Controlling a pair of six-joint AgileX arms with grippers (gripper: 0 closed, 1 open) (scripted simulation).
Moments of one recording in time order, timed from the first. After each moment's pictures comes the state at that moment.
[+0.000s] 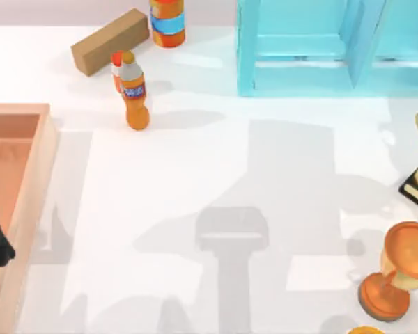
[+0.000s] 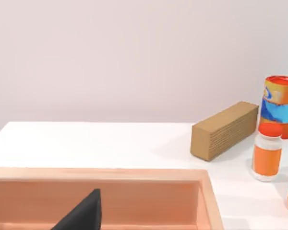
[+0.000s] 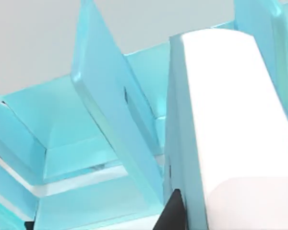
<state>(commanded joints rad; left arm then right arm) 0.00 0.00 0.00 0.00 0.00 0.00 -0.14 1.18 0.96 -0.18 -0.18 0.30</state>
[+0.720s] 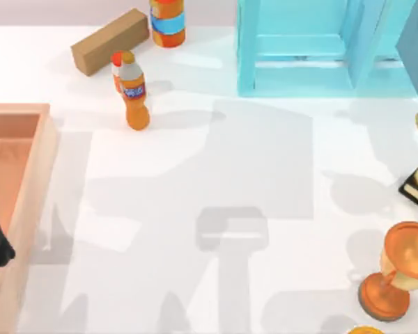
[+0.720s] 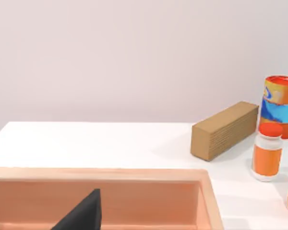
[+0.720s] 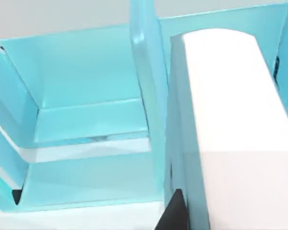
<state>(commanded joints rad) 0.00 0.00 0.00 0.00 0.00 0.00 0.12 1.38 1.13 -0.26 0.07 0.21</state>
